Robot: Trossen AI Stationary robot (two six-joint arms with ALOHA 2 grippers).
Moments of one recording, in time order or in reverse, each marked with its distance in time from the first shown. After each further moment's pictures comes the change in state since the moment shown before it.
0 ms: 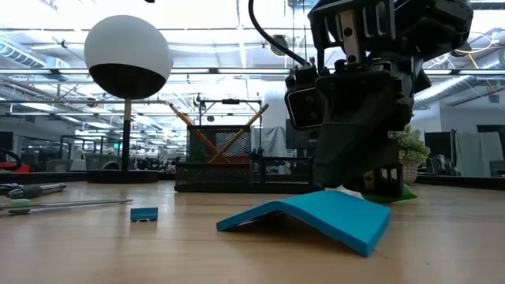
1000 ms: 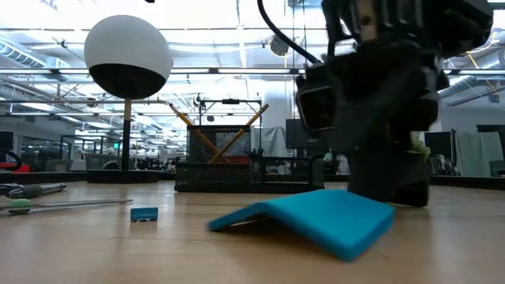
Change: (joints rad) left arm 0.000 0.000 0.000 0.000 0.000 0.000; right arm 0.058 0.045 0.003 0.094 0.046 0.089
